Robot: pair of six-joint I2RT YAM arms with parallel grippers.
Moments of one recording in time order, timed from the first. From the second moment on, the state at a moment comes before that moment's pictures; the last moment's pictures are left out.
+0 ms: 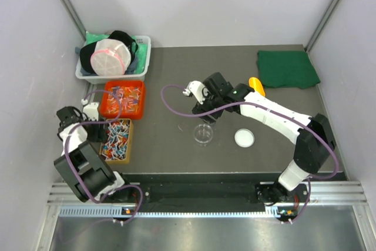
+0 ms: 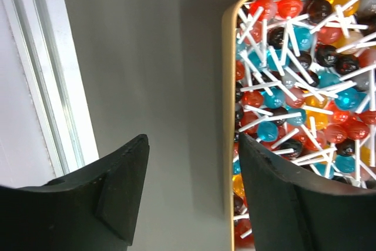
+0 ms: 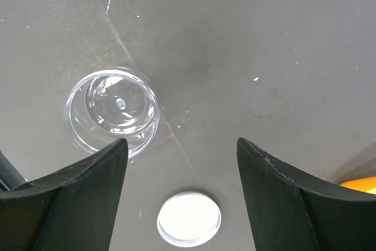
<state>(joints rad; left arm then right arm) 0.67 1.31 0.74 -0.52 0.32 0.63 0.78 1.61 1.35 -0.69 -0.07 -0.36</state>
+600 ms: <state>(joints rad) 0.68 1.37 0.74 -0.49 0.32 0.65 0.78 1.64 1.36 -0.69 -0.07 -0.36</state>
